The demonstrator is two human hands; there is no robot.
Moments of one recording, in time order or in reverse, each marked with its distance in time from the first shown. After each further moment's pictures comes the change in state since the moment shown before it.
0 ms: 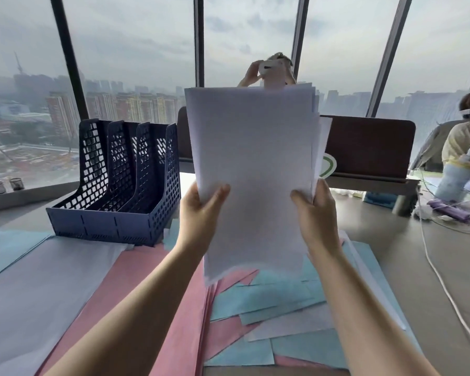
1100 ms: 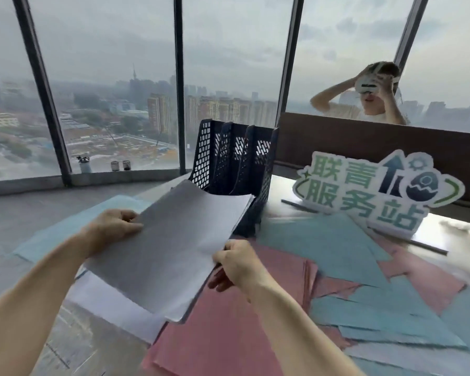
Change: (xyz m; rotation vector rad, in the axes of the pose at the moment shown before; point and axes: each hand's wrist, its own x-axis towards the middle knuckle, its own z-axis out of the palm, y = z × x) left_hand -0.019 0.063 -0.365 0.744 0.023 -0.632; right_hand -0.181 -0.076 0.198 0.073 -1.051 0.513
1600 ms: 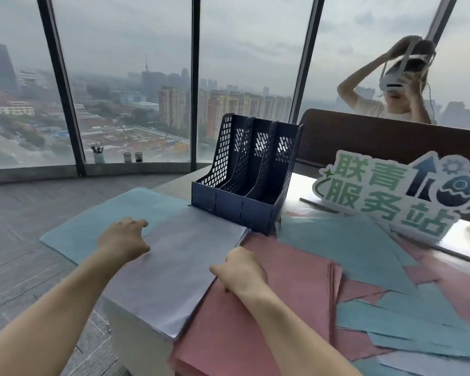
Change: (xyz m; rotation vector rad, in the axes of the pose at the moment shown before) left_hand 0.012 -0.052 0.003 0.885 0.219 -0.102; right_hand 0.044 0.024 0.048 -0.721 0.130 0.069
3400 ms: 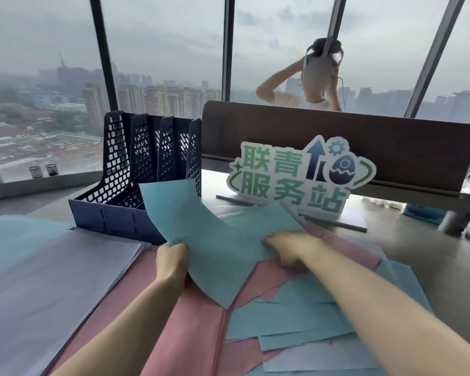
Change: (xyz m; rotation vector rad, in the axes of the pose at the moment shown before) left_hand -0.050 0.320 0.072 -1.479 -0.200 -0.263; right_hand 0.068 0.265 -0.216 -0.813 -0.179 -0.034
